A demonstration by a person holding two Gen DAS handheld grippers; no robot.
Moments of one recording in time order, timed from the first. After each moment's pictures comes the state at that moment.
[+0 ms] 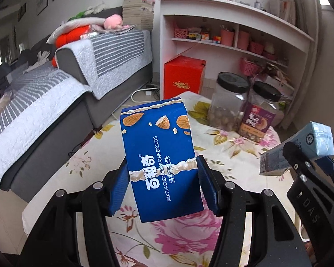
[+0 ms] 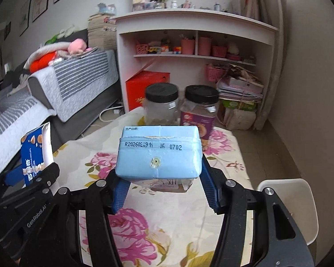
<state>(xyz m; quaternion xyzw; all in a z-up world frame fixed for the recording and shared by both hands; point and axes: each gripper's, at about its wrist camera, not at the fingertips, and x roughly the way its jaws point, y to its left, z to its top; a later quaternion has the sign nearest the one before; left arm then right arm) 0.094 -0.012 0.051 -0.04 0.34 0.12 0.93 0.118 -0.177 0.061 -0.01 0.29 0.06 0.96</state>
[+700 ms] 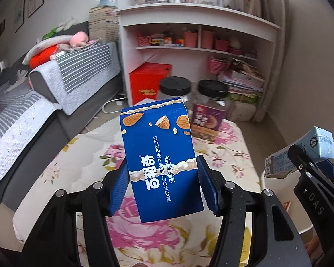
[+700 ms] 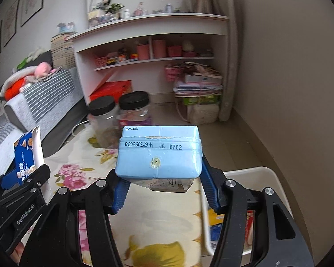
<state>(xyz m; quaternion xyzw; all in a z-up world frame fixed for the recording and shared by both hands) 0.098 -0.125 0.072 -0.01 0.33 0.05 0.94 0.093 -0.306 0.074 0.05 0.28 -0.03 0.96</state>
